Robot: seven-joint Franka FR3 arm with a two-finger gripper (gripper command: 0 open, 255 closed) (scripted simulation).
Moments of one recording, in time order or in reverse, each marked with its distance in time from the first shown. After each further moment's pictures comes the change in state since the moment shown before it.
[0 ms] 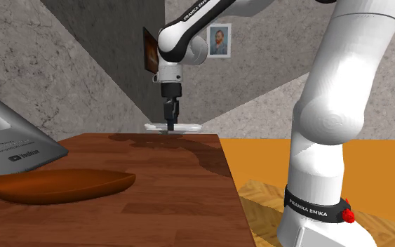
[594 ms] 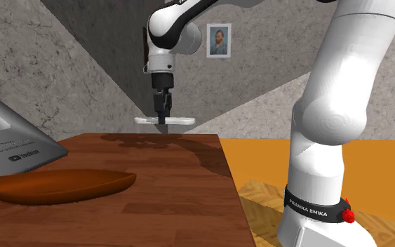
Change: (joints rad) arm 0.036 -0.014 0.054 0.064 0.018 -0.081 0.075
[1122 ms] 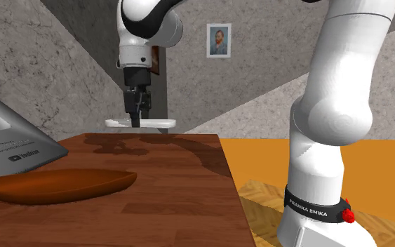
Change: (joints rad) arm 0.084 0.063 0.126 0.076 0.034 -0.018 0.190
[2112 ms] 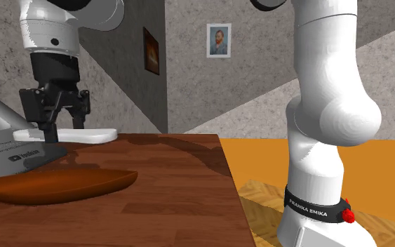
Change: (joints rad) arm 0.152 0.286 0.192 0.324 -0.037 -0.049 0.359
